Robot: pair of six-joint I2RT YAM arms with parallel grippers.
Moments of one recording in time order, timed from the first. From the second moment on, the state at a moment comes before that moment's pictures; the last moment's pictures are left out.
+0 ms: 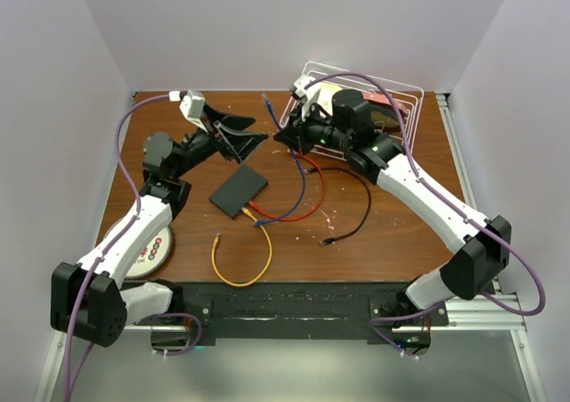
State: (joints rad) left arm -0.30 1.18 0.85 0.66 0.66 -0.59; right arm 0.64 1.50 1.45 -0.20 -0.39 0.03
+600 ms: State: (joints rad) left arm -0.26 1.25 0.86 0.95 0.87 -0.70; right arm 0.63 1.50 1.52 -0.43 -0.71 -0.18
